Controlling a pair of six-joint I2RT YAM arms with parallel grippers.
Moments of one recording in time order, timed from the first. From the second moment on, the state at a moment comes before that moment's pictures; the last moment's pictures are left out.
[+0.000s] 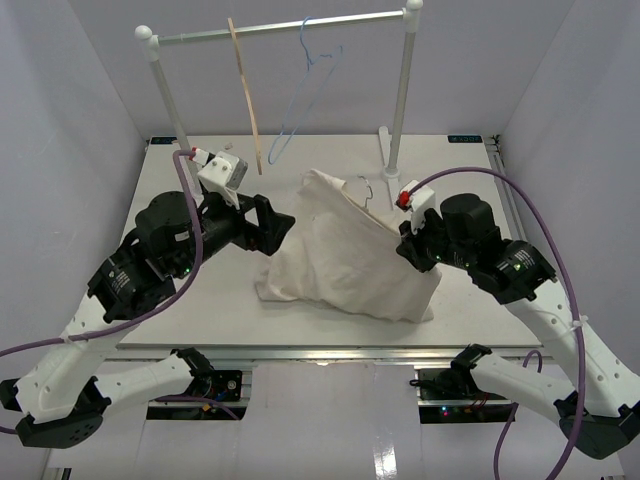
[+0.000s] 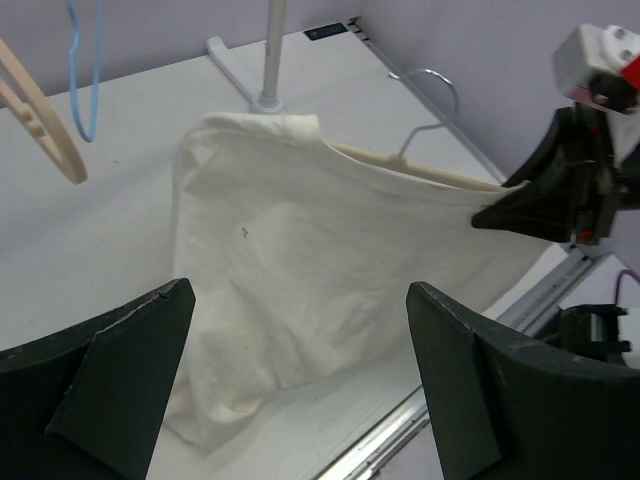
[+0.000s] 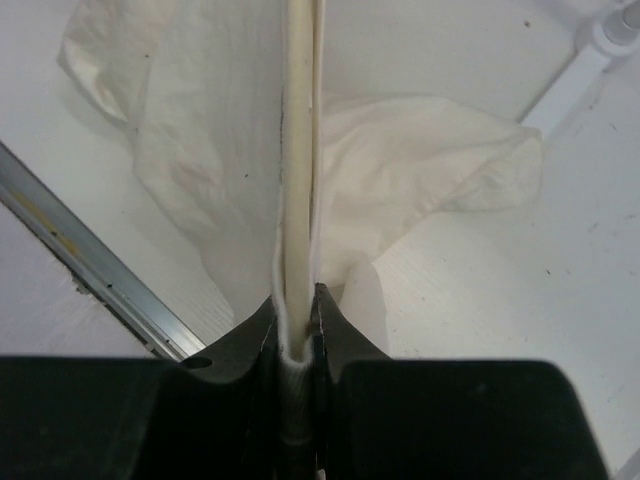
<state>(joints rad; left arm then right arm) -0.82 0.94 1.42 -0.66 -0.15 -0.21 0.66 0.93 1.18 -0.85 -0.13 -0.13</state>
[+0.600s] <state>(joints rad) -0.82 0.84 0.89 -0.36 -0.07 -0.43 0.65 1.47 1.90 -0.93 0.37 0.05</state>
